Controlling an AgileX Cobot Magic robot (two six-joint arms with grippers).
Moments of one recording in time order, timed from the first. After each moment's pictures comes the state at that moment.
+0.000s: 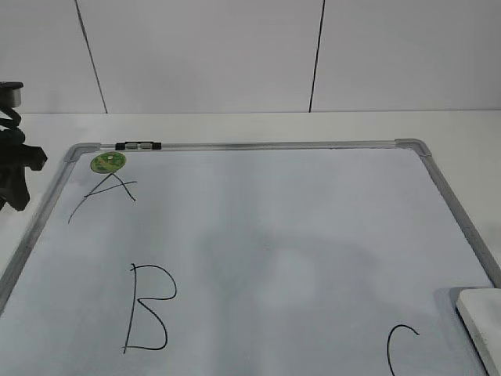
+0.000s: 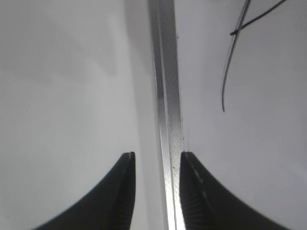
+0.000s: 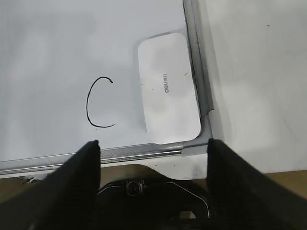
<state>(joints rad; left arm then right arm) -0.06 1.81 -1.25 -0.06 0.93 0.01 0.10 0.35 -0.61 0.08 1.27 0.24</state>
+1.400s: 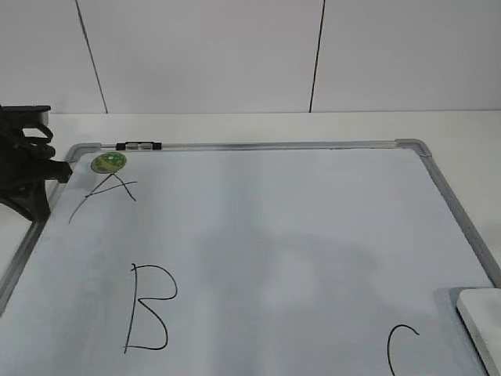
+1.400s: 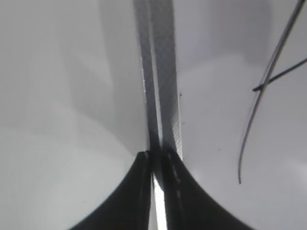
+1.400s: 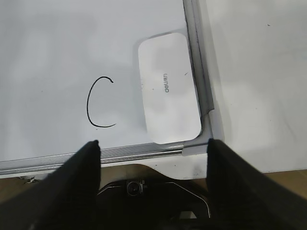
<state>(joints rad) -0.06 2.01 -1.34 -0.10 0.88 0.06 0.10 0.35 -0.61 0.08 1.27 0.24</state>
